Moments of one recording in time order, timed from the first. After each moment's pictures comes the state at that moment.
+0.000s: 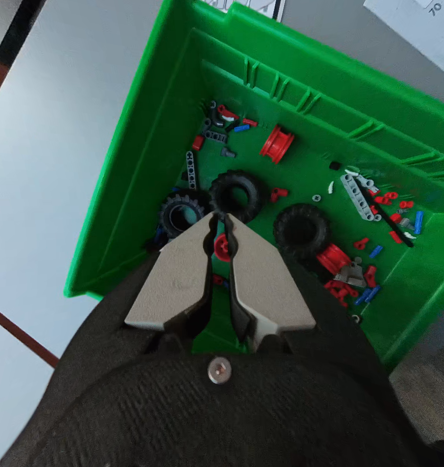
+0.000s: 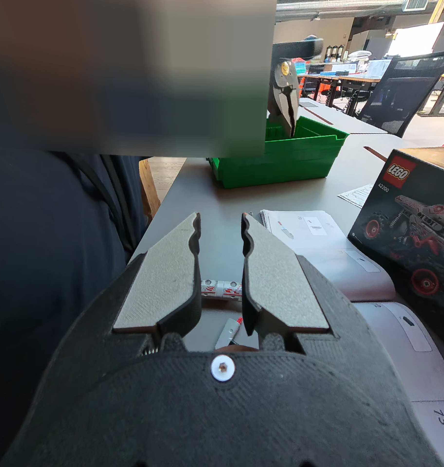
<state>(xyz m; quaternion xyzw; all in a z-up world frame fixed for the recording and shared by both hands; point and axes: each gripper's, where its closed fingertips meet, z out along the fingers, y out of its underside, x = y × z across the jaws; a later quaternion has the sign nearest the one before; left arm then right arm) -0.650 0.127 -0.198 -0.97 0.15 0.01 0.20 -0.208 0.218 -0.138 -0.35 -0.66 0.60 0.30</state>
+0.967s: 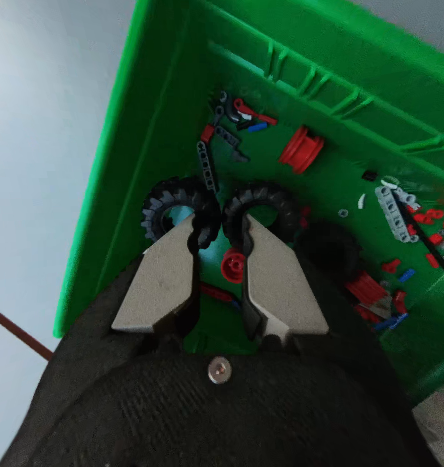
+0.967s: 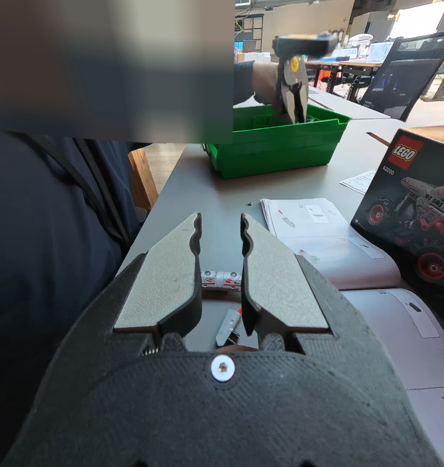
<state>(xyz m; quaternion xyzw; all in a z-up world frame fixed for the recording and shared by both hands) -0.656 0.142 -0.227 -0.98 0.15 0.04 0.15 -0.209 0.220 -0.151 -0.36 -0.66 0.59 0.29</state>
